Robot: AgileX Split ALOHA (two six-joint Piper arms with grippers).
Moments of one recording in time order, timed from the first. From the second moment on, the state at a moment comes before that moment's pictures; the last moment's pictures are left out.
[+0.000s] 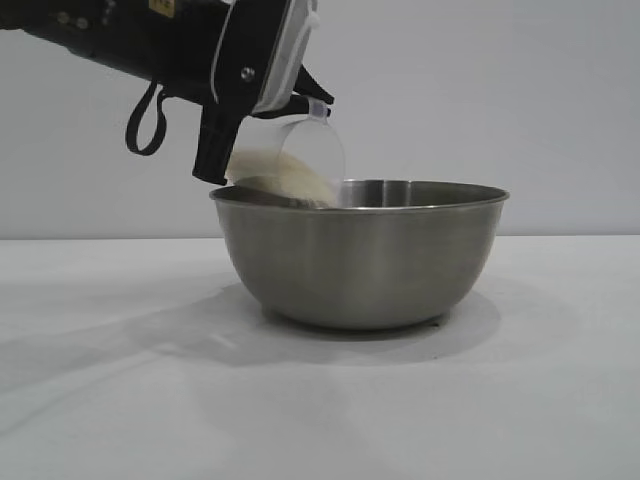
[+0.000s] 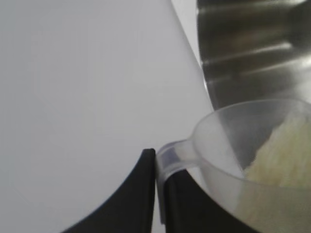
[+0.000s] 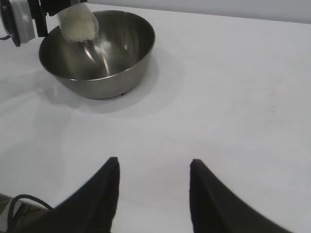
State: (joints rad) left arm -0.47 1.94 -0.96 0.54 -0.76 1.59; right arm 0.34 -0.02 -0.49 0.07 1.14 0.01
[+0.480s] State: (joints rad) left arm -0.53 1.94 -1.03 0.59 -0.78 1.80; right arm 0.34 -0.02 -0.49 0.07 1.14 0.01
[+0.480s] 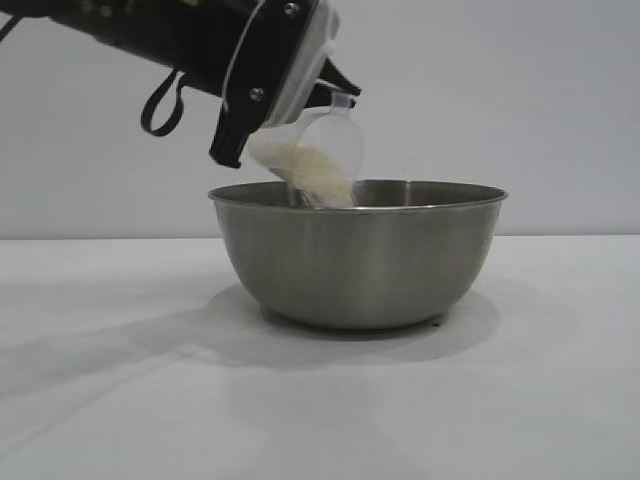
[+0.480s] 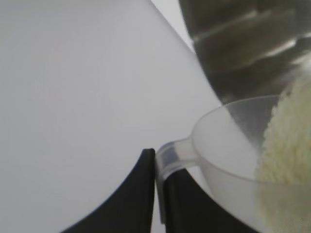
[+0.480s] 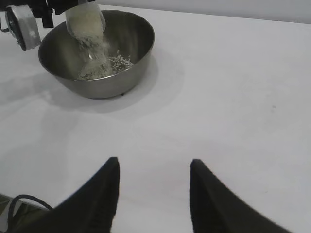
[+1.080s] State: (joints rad) left arm -0.54 1.94 -1.03 0.48 -0.80 1.31; right arm 0.34 -0.02 -0.49 0.07 1.14 0.02
